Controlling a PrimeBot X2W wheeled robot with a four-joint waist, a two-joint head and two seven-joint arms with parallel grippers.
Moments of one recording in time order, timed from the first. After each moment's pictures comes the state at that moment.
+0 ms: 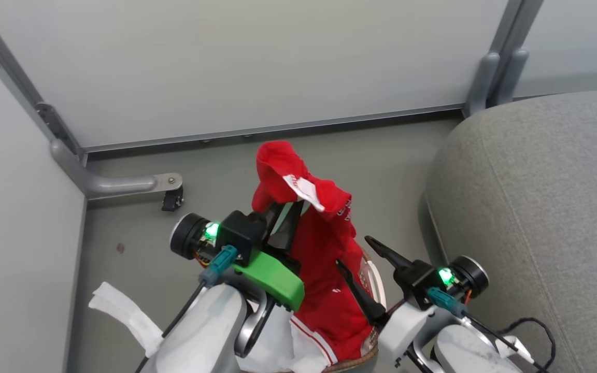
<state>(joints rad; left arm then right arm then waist) -0.43 0.05 -0.60 0.39 -0.32 -0.08 -0.26 -0.28 -0.08 0.49 0.42 0.11 0.13 -0.26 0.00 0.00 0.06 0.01</state>
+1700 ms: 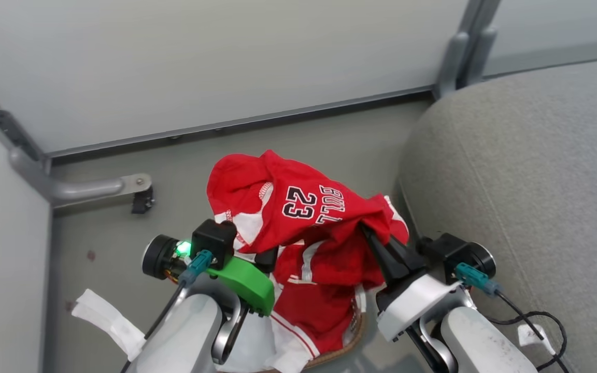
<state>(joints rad) -0.42 0.09 -0.58 0.50 -0.35 -0.04 -0.26 -0.30 -0.05 0.43 0.34 0.28 0.13 -0.26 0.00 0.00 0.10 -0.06</state>
